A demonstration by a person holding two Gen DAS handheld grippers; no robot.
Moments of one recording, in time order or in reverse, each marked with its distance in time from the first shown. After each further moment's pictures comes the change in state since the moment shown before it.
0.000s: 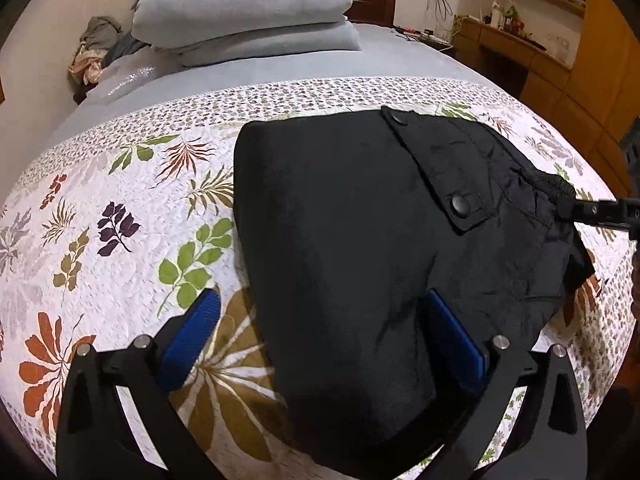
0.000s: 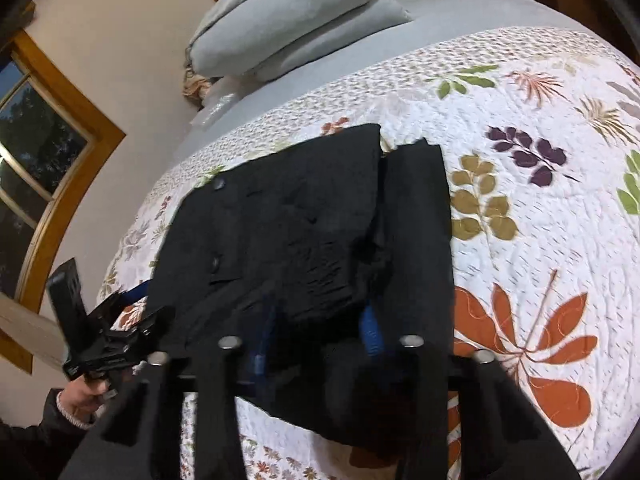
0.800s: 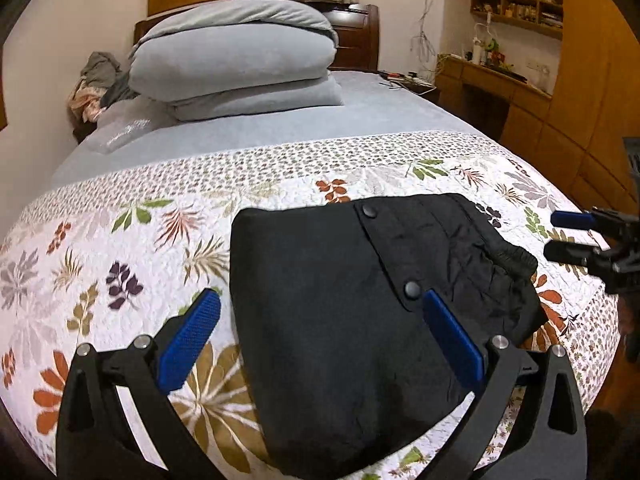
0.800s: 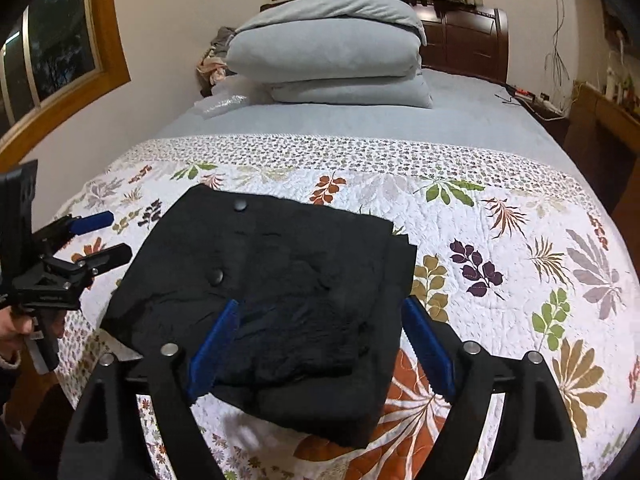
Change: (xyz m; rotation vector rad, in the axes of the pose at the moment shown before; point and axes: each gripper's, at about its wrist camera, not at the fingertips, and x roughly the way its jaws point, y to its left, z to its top) left arm -0.052 -0.033 0.027 0.017 -0.166 -0.023; right arm -0.046 0.074 -0.002 -0.367 -0.116 -0.296
